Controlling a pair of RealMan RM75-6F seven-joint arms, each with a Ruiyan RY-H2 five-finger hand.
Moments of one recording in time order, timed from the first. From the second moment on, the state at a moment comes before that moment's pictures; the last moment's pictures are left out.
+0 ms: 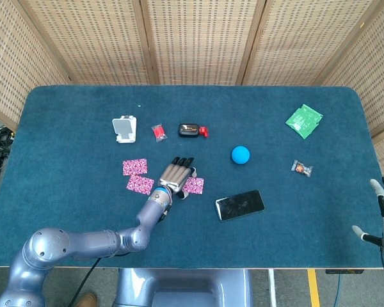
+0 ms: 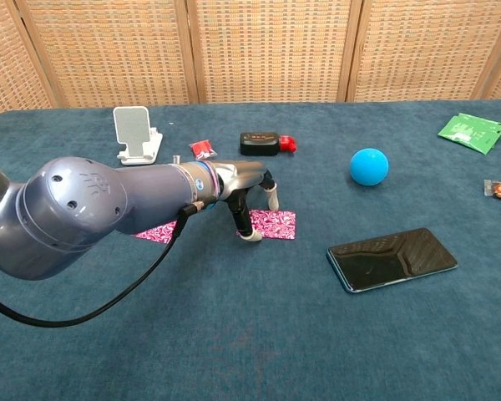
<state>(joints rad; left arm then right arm) -1.24 -1.91 -0.21 -1.11 0.40 0.74 0.64 0.03 -1.07 0.12 -1.61 -1.39 1.50 0.02</state>
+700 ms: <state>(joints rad) -1.24 -1.87 -0.23 -1.17 0.38 0.78 0.66 0.03 -1.07 0.12 -1.61 -1.40 1.50 0.02</state>
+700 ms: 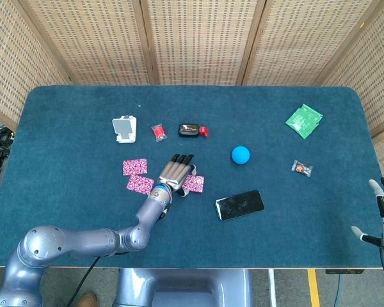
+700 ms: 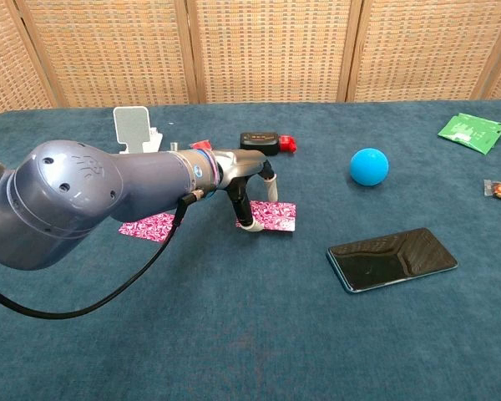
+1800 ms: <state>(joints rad) -1.03 -1.65 -0.20 -1.17 0.42 0.72 0.46 0.03 -1.07 0.11 -1.63 -1.43 1.51 0.00</state>
